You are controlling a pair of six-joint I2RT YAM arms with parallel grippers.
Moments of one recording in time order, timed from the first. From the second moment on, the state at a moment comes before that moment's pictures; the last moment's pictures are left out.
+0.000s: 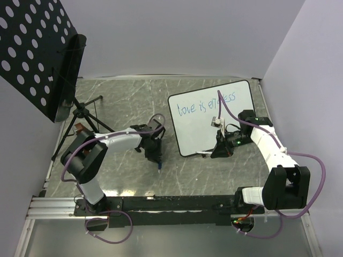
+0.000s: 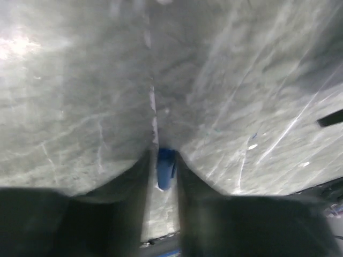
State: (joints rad) left arm -0.73 1.72 1.01 -0.52 0.13 -0.75; right arm 0.01 1.29 0.96 -1.20 -0.96 -0.99
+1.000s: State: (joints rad) left arm -0.76 1.18 0.84 -0.52 0.40 0.63; right arm -0.05 1.22 0.96 -1.22 -0.98 -1.02
